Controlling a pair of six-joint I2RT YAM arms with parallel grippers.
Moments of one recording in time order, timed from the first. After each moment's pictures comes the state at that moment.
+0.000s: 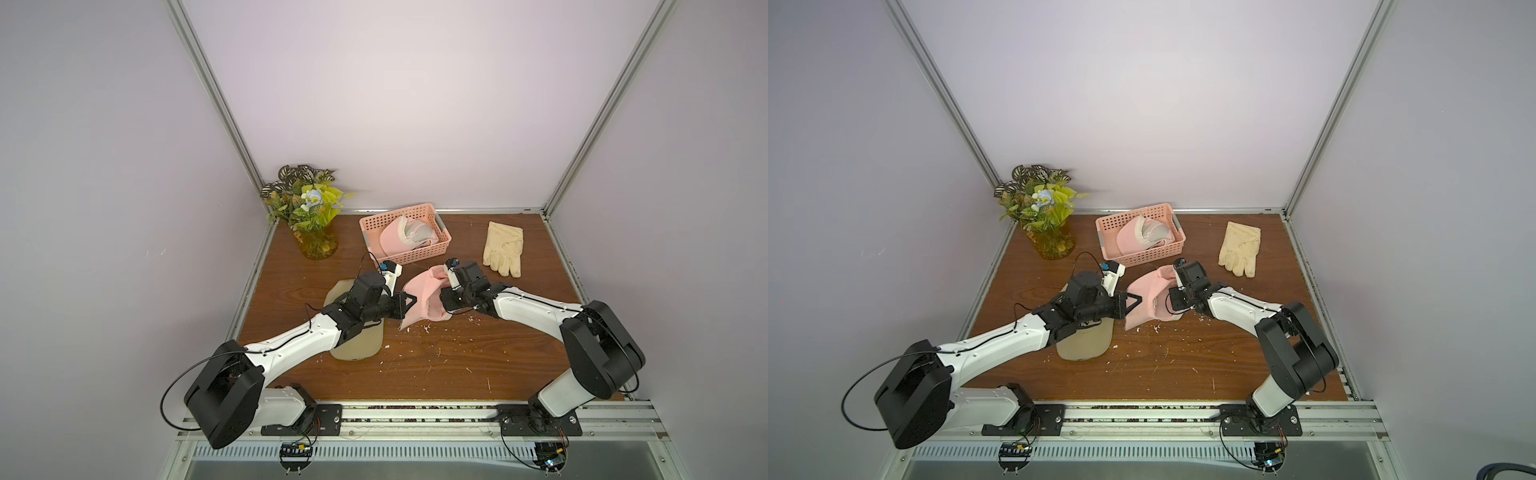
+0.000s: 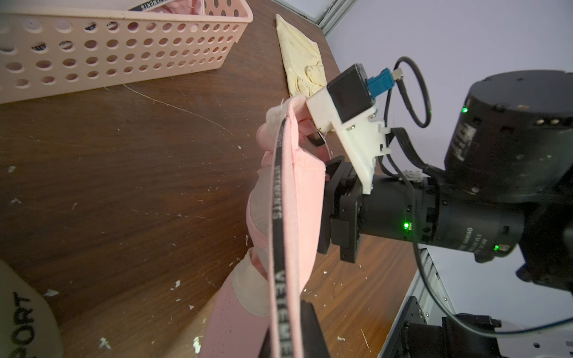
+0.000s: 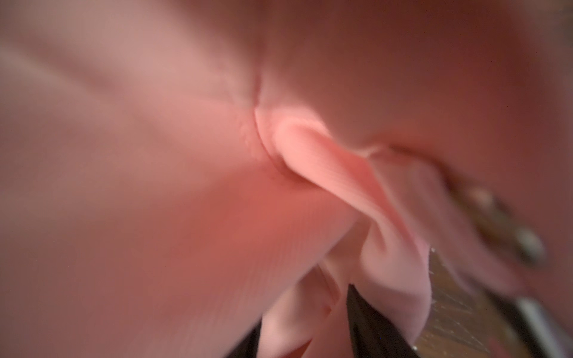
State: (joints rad) left arm -0.69 1.31 0.71 0.08 0.27 -0.62; right arm 0.57 1.60 0.88 -0.20 0.02 0.25
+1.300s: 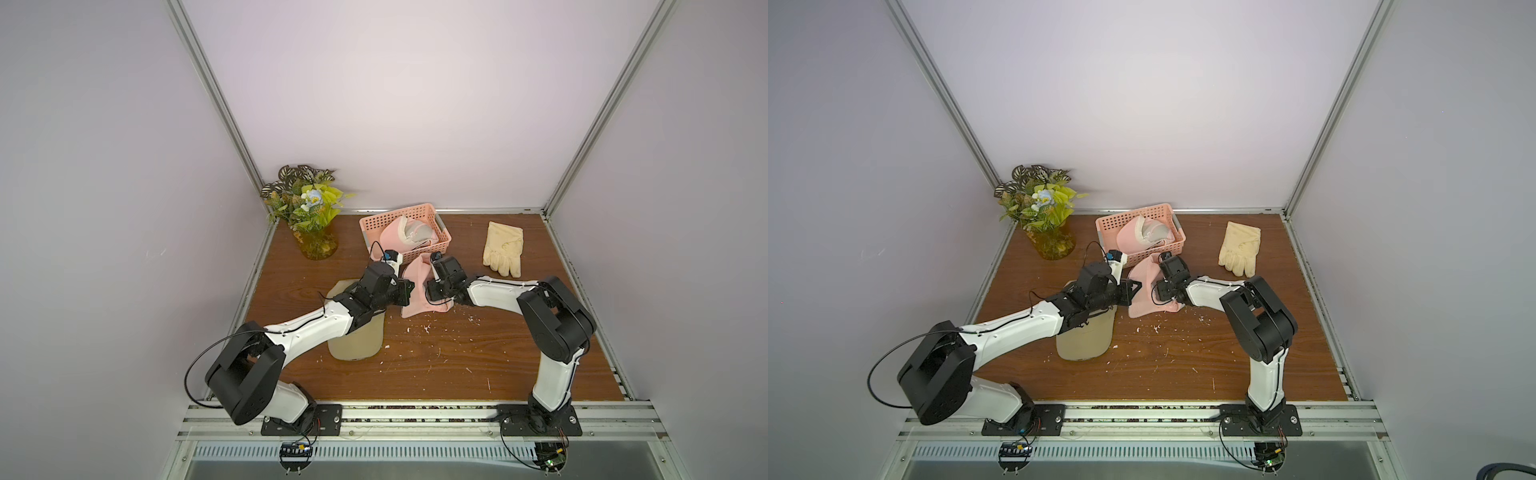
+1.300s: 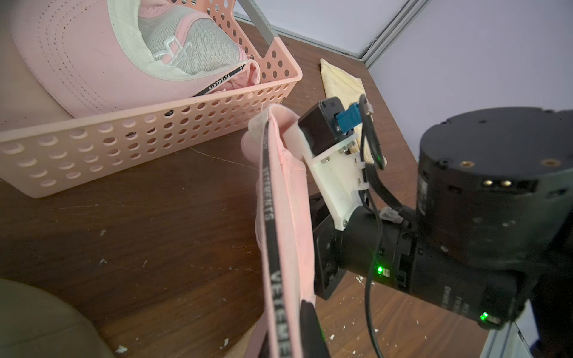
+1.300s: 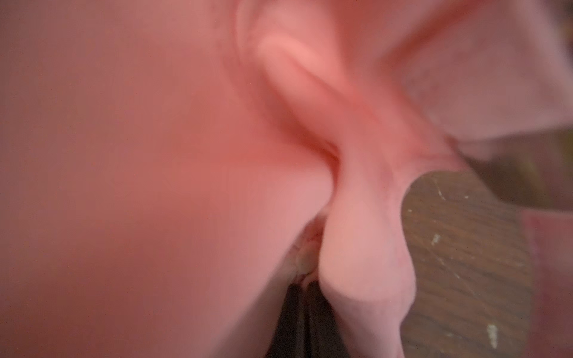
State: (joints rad) left arm -0.69 1.45 0.82 0.07 0.09 -0.55; right arm 0.62 1.88 1.05 -0.11 0.15 0.26
